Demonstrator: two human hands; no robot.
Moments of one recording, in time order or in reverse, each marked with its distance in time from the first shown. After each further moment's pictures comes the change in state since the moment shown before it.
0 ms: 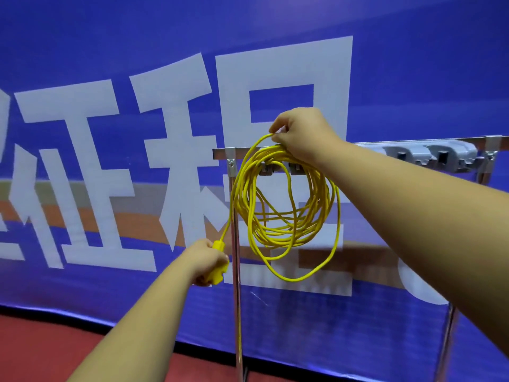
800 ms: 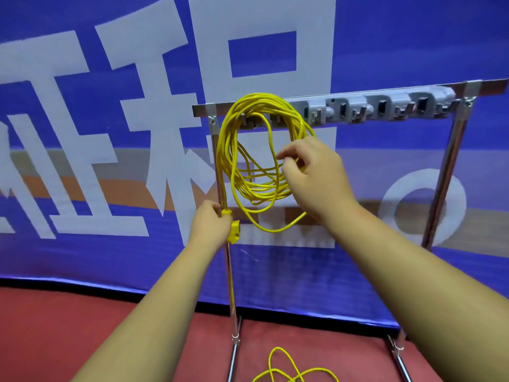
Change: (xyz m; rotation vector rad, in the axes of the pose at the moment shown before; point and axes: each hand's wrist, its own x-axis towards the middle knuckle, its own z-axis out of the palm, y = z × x) left_hand -0.026 -0.005 0.074 0.122 0.397 0.288; right_hand -0.179 0.019 0.044 0.329 0.269 0.029
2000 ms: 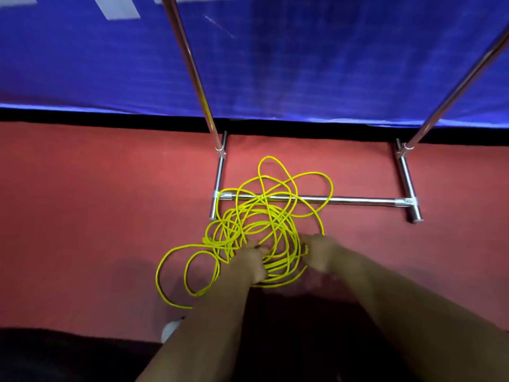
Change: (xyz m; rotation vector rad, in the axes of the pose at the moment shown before) left_hand -0.367 -0.373 0.275 0.567 -1.189 -0.236; right_hand -0.585 0.181 0.102 -0.220 -1.556 0.858
